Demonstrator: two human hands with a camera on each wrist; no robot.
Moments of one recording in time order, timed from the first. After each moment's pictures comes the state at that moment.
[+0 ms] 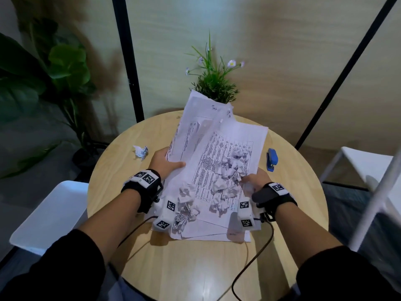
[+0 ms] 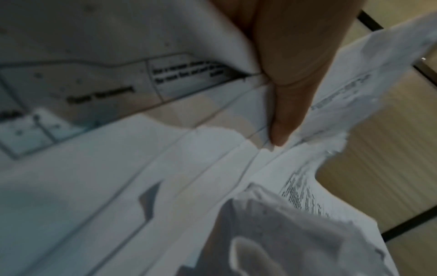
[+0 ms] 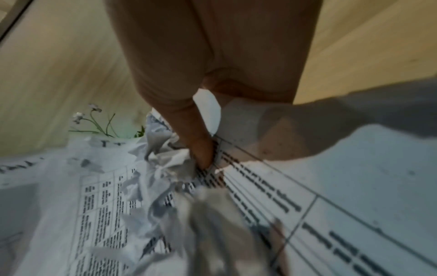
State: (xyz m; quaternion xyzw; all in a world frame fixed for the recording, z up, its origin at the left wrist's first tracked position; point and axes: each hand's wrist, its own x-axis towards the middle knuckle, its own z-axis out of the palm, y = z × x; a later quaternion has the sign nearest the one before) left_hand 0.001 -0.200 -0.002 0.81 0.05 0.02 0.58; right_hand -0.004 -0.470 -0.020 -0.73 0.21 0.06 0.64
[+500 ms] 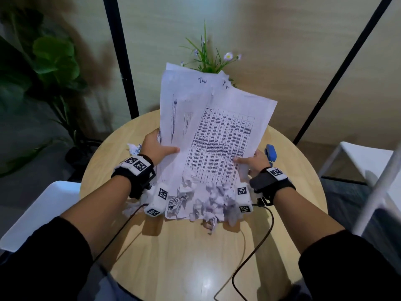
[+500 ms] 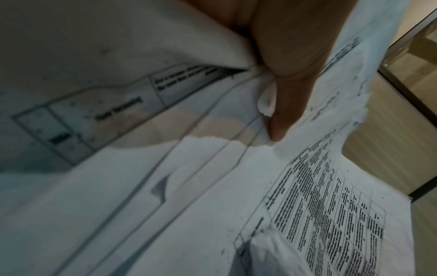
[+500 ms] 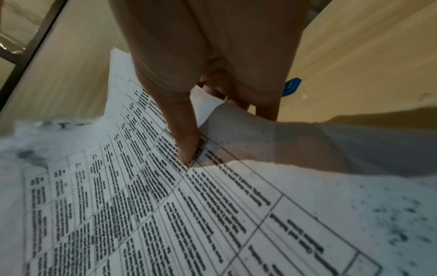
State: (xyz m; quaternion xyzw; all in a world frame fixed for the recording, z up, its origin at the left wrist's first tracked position) left_hand 0.027 -0.193 0.019 0.82 0.04 0.06 0.56; right_hand 0.033 -0.474 -0.014 -0.72 0.16 0.02 0.68
